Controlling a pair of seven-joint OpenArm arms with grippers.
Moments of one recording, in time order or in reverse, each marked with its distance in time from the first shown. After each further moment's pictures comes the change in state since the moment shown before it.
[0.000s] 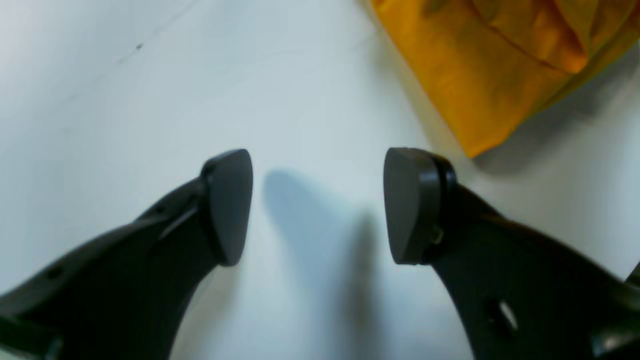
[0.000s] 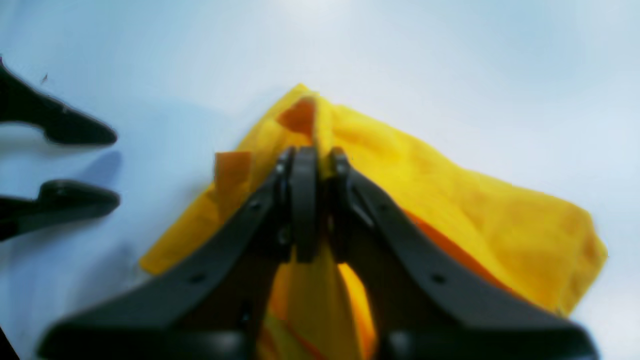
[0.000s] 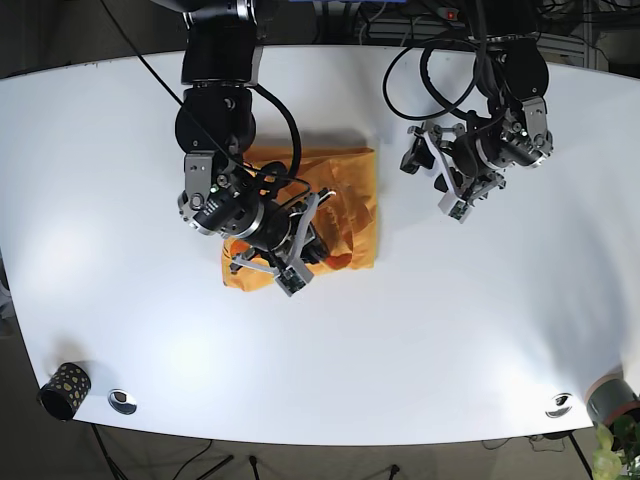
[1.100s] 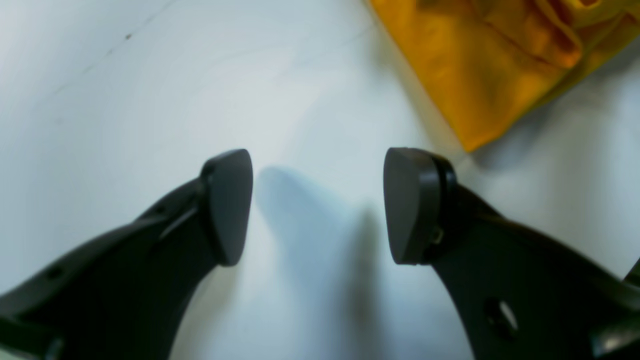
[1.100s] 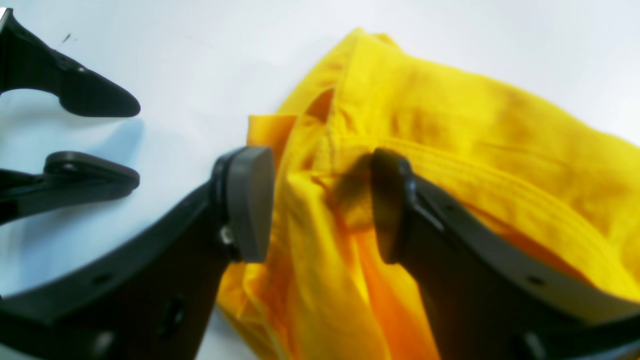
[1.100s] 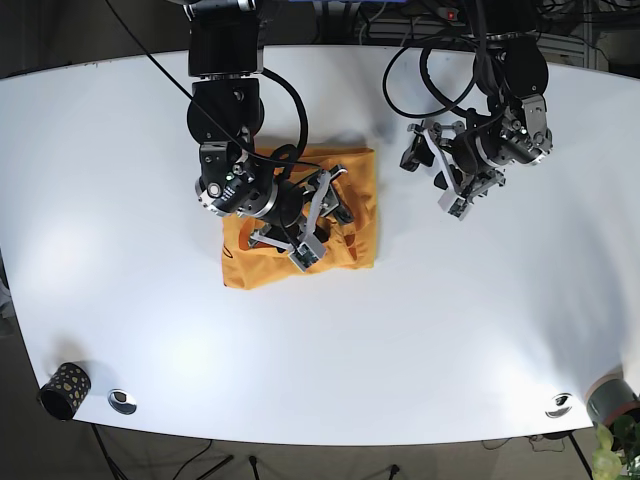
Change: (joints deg) left arm 0.6 0.0 0.0 0.0 0.0 0.0 -0.2; right arm -2.1 0.3 -1.2 -8.1 -0.2 0.2 6.0
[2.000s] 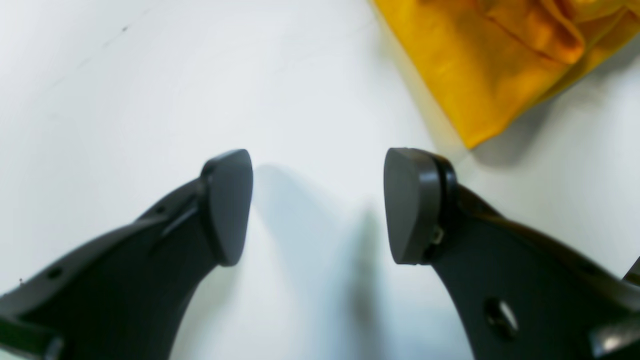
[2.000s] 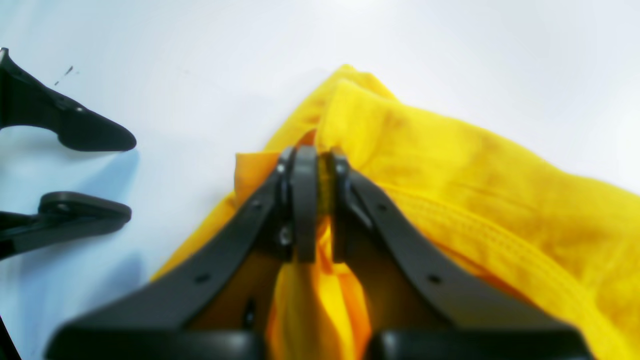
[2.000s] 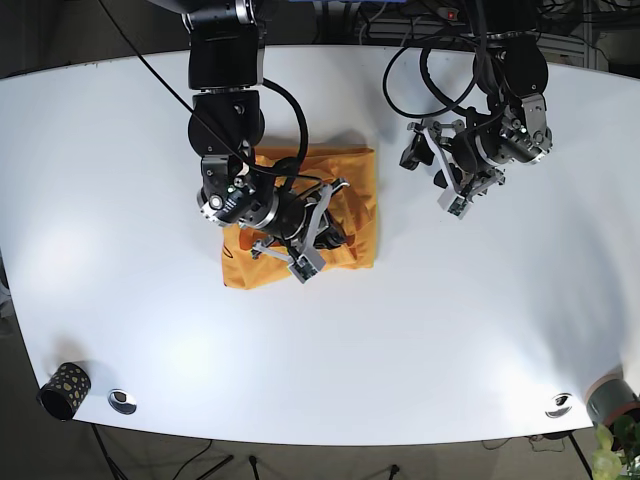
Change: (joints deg) left arm 0.2 0.0 0.0 0.0 0.0 0.0 0.0; right arm 2.2 0.2 0.3 -3.0 0.1 0.0 3.5
